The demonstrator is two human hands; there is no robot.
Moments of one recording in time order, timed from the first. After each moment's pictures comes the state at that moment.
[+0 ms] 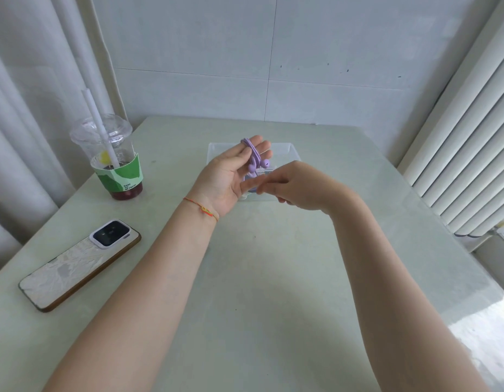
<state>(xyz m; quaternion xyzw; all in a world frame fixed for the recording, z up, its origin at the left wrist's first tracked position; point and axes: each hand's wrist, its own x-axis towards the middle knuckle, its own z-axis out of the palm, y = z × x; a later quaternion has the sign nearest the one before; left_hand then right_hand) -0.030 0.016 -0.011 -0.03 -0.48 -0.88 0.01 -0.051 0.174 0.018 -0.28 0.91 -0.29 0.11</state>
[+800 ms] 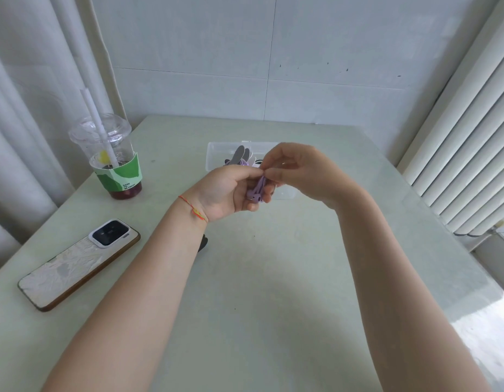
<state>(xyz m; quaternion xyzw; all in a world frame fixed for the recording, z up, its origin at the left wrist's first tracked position) -0.023 0.008 -0.013 -0.08 -0.62 -0.76 -0.17 -0.063 0.184 0.017 -0.30 0.82 -0.48 0.07</state>
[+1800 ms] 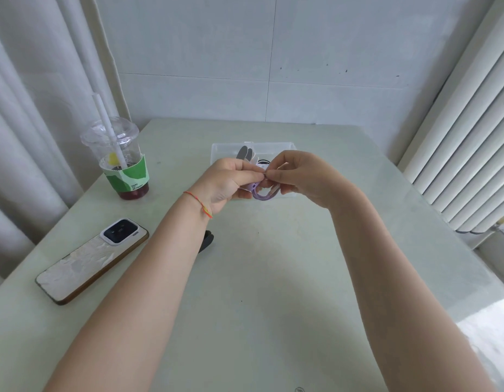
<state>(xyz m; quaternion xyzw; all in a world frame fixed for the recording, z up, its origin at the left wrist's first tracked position) -0.023 0.003 -0.012 0.02 -0.72 -0.69 -0.02 -0.069 0.179 0.005 -0.21 0.79 -0.56 0.16</state>
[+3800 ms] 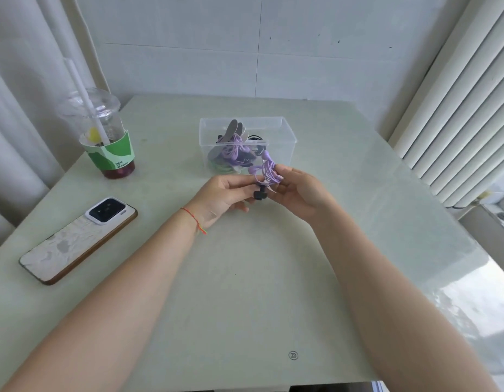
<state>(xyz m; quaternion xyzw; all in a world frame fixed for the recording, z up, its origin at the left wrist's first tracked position) -0.001 0.010 -0.086 -0.06 -0.69 -0.72 -0.04 -0.058 0.189 -0.081 -0.04 0.49 -0.83 0.25</state>
